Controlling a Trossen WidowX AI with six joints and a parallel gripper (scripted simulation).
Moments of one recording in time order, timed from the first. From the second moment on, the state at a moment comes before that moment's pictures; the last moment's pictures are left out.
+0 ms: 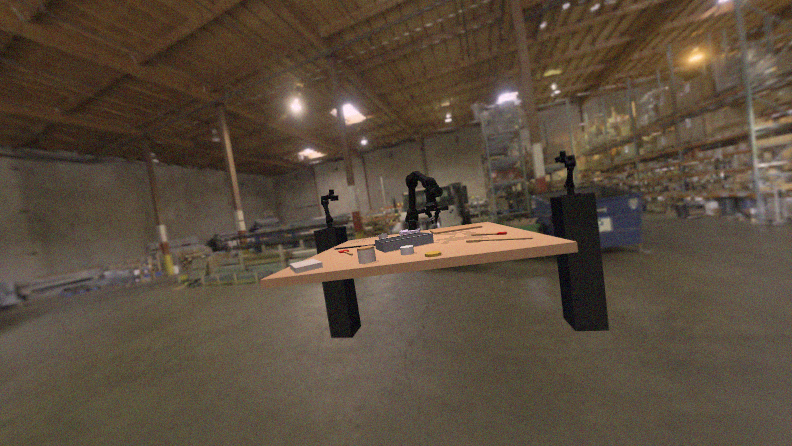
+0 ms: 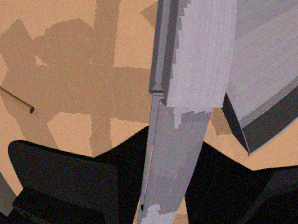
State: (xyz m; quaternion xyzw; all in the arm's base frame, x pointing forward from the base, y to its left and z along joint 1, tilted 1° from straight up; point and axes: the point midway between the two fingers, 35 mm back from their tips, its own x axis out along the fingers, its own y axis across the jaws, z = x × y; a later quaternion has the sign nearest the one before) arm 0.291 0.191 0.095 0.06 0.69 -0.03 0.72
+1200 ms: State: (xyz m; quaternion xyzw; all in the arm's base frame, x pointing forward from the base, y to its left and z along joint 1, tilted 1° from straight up) arm 0.176 0.318 0.101 0.26 0.66 -0.23 0.67
